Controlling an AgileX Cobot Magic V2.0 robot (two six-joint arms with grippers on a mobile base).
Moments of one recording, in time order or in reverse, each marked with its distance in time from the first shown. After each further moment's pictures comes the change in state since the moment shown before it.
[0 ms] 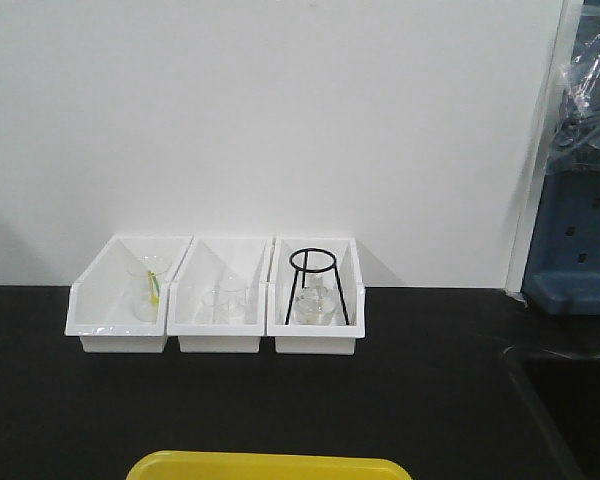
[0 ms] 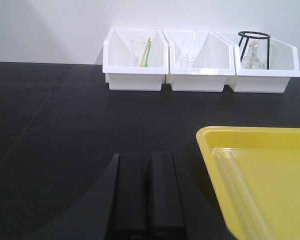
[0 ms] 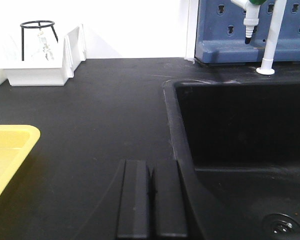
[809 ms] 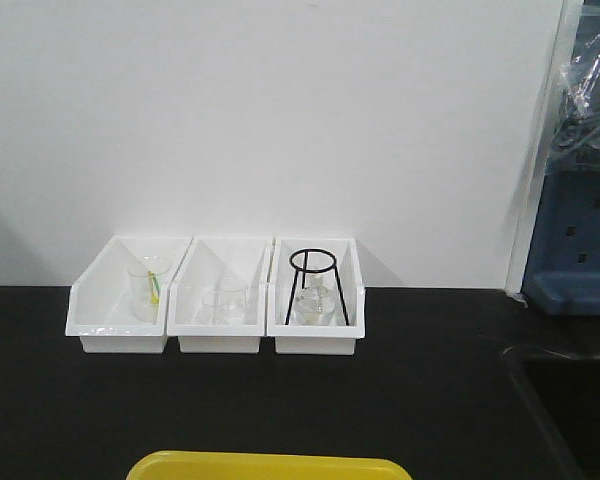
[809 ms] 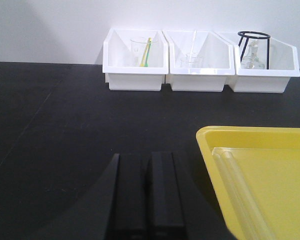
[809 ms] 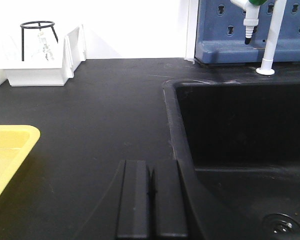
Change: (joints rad) left arm 0.000 0.000 0.000 0.000 0.000 0.000; right arm 0.000 0.000 0.000 0.000 0.000 0.000
